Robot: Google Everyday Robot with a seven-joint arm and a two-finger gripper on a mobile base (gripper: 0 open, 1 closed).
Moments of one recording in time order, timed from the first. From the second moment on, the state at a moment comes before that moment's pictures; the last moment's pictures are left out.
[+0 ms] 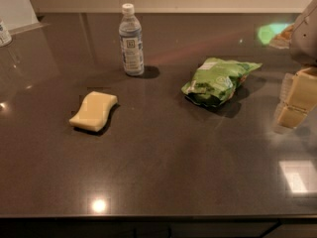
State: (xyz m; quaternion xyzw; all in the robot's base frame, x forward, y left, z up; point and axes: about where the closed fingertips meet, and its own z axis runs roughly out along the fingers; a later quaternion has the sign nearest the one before) arm 0.438 -0.217 0.976 -0.60 0.78 -0.03 0.16
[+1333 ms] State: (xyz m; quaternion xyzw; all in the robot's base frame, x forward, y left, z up) arm 0.486 -0.191 0.958 -0.68 0.71 -0.03 0.18
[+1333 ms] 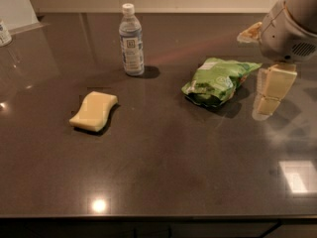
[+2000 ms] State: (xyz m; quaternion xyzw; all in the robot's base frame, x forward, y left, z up) arm 0.541 -0.183 0.934 -0.76 0.62 -0.02 0.21
